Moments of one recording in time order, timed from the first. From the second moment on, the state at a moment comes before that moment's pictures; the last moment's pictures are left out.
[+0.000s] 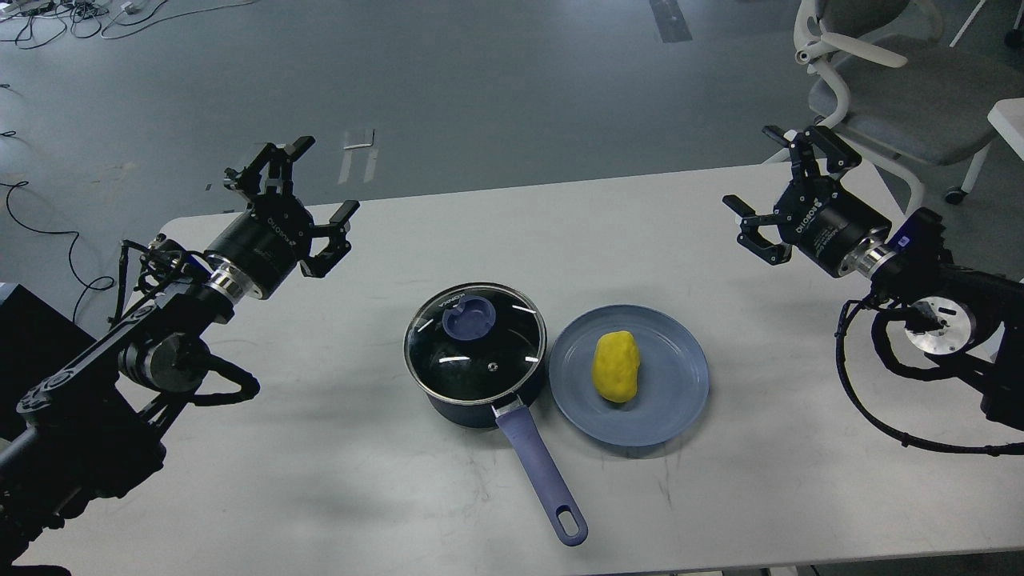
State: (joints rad) left arm -0.67 0.48 -0.67 -0.91 0.17 -0.41 -0.31; right arm 0.75 -0.48 0.28 0.75 0.13 0.49 0.49
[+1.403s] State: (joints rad) left arm -0.72 0.72 -0.73 -1.55 1.71 -0.36 -0.47; right arm 0.73 -0.52 0.25 0.66 0.12 0.49 0.49
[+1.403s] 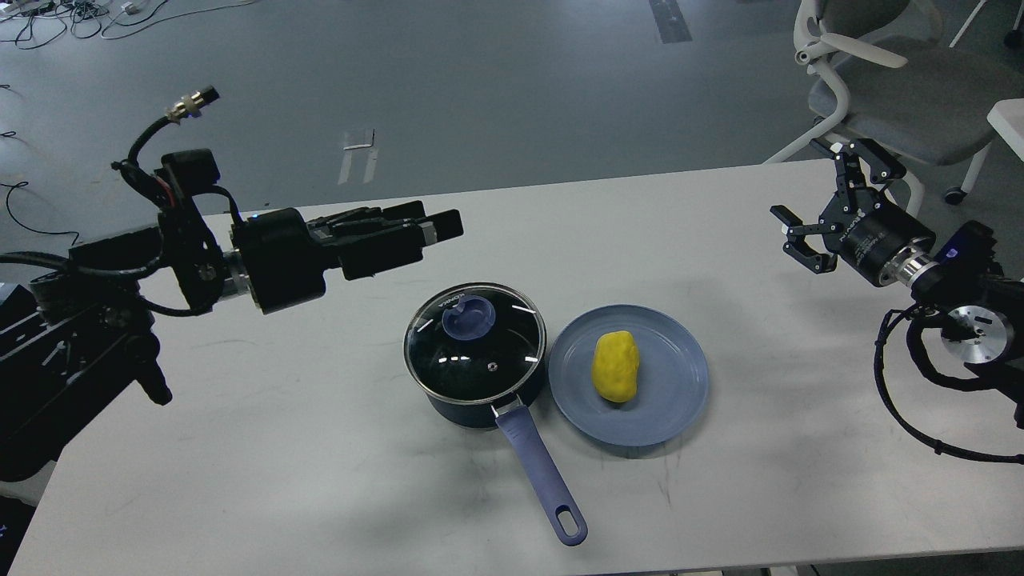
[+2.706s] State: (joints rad) left arm -0.68 0.48 -0.60 -1.25 2.18 -0.23 -0.49; right arm 0.71 -0.50 0.25 0.64 0.12 0.49 0.49
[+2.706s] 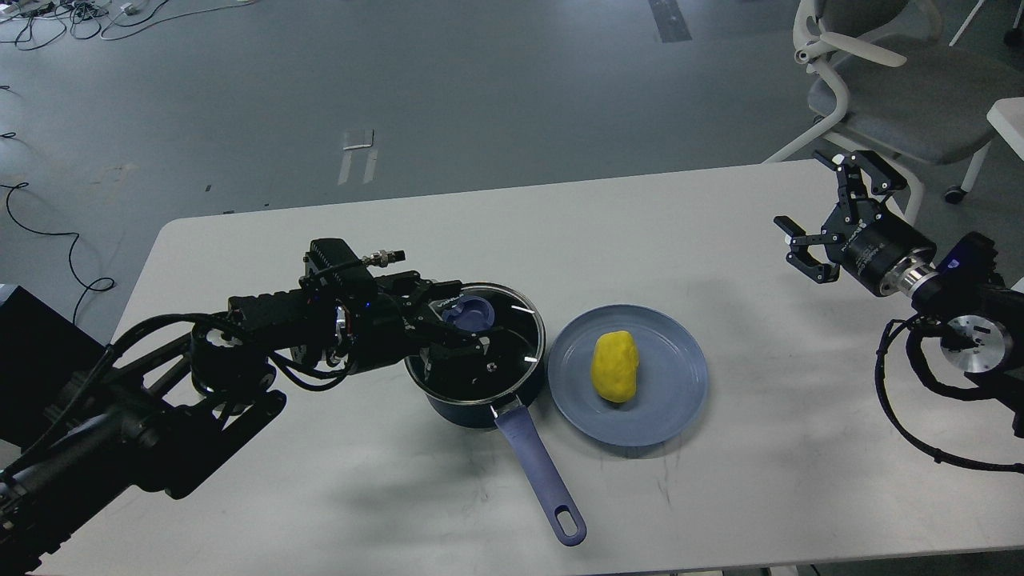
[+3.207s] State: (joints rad) left arm -0.66 0.49 -0.59 -1.25 2.18 -0.20 -0.49; right arm 0.71 -0.50 0.25 0.64 0.12 0.49 0.49
